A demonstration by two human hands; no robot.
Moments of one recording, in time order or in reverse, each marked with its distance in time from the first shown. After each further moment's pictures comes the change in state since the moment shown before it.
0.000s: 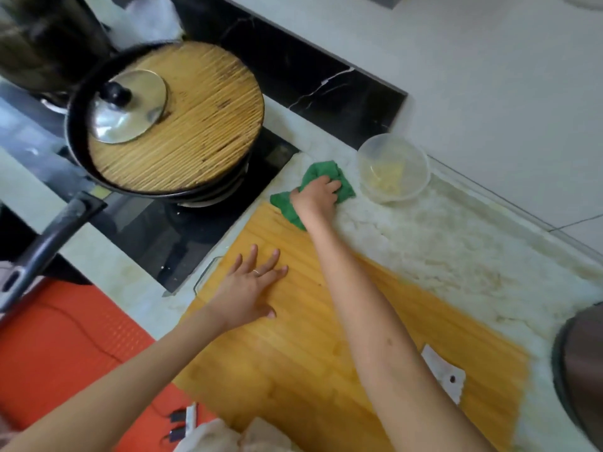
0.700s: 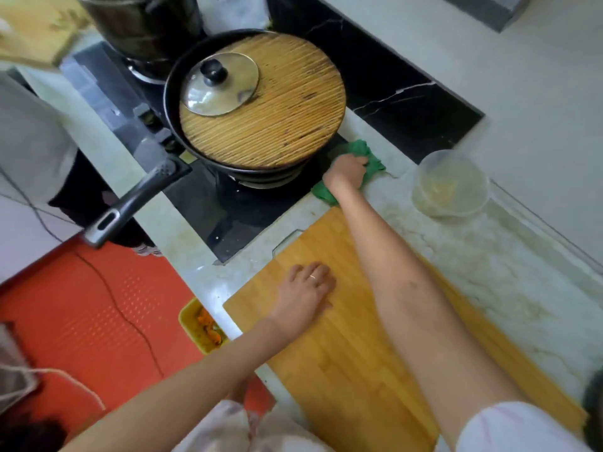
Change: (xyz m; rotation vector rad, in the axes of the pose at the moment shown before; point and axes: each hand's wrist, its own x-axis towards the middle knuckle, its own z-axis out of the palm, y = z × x) left_hand -0.023 0.034 0.029 0.037 0.336 -0.014; right_hand 0.012 -0.063 0.035 -0.328 0.012 -0.193
